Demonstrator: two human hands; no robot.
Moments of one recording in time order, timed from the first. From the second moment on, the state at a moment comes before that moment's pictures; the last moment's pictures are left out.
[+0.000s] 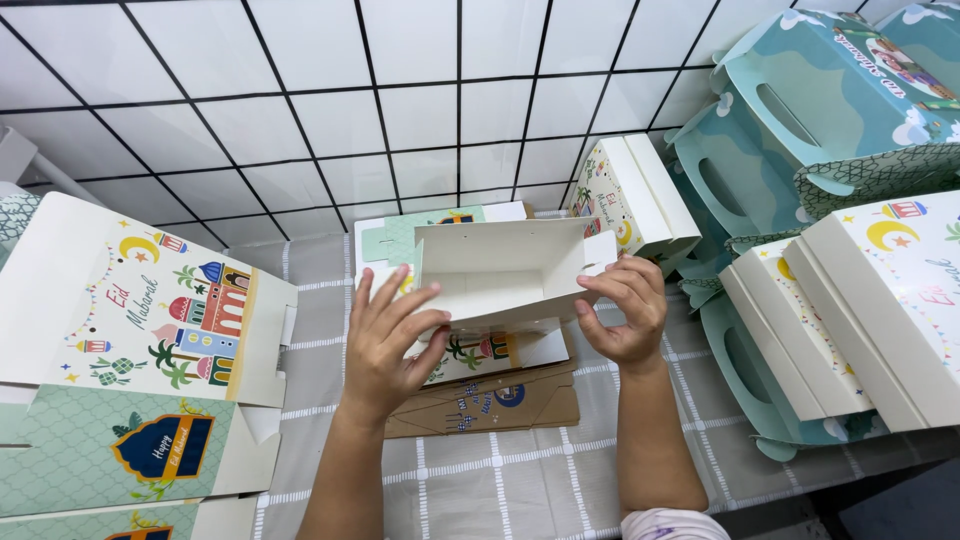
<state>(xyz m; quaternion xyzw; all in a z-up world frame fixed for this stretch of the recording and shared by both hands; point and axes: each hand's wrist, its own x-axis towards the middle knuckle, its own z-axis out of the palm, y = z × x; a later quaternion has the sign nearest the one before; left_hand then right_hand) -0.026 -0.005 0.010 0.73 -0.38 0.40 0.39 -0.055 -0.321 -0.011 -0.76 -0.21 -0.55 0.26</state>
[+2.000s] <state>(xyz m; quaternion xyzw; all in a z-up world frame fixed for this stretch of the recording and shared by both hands) 0.005 -0.027 -0.035 0.87 -0.20 0.41 0.18 -0.043 -0.288 -0.014 -0.90 -0.04 -0.40 0.19</state>
